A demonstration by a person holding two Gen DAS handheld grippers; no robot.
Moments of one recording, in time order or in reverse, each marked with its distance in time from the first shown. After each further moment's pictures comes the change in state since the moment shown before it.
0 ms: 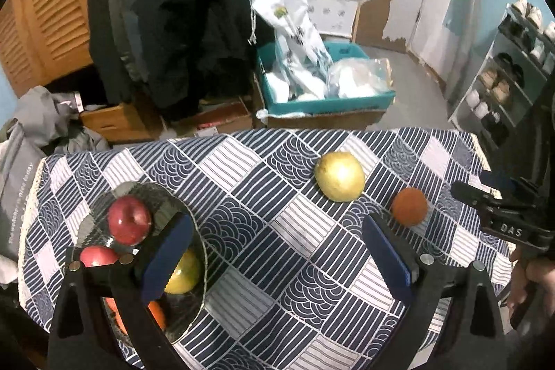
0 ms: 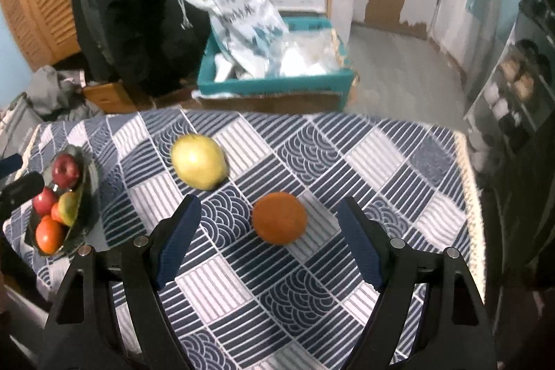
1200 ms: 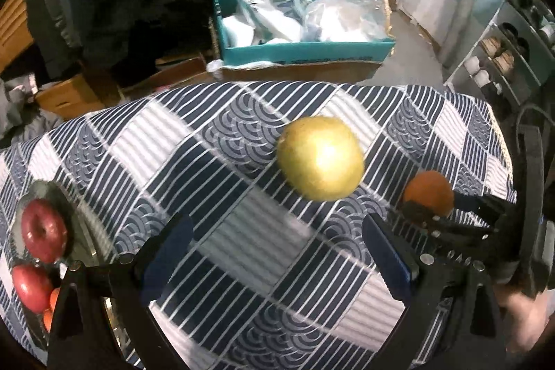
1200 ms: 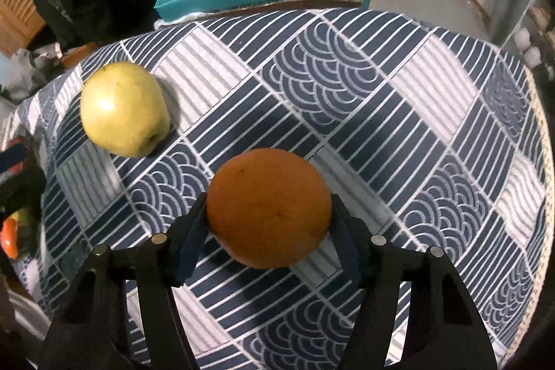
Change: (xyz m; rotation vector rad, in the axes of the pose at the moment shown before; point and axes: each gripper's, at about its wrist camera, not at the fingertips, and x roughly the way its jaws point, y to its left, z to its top) left arm 0.124 -0.046 0.006 0.025 0.179 -0.084; right arm 0.132 -0.025 -0.025 0.060 0.221 0.039
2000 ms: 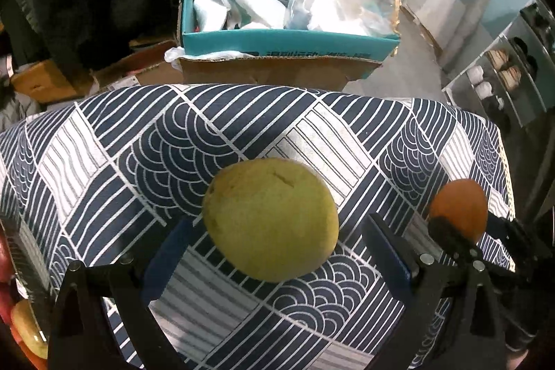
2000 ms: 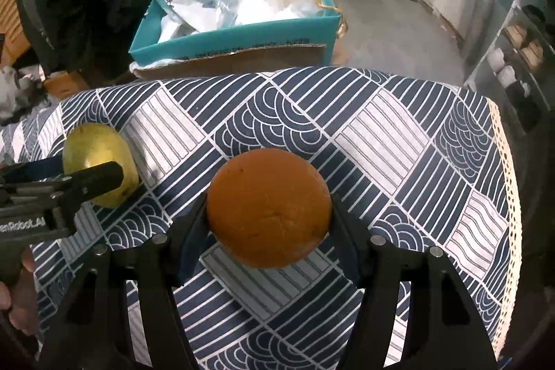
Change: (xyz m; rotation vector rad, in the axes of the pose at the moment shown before) left arm 0.066 -0.027 0.037 -0.081 0.068 -0.056; right arm -0.021 -0.023 0.026 0.013 -0.115 -0.083
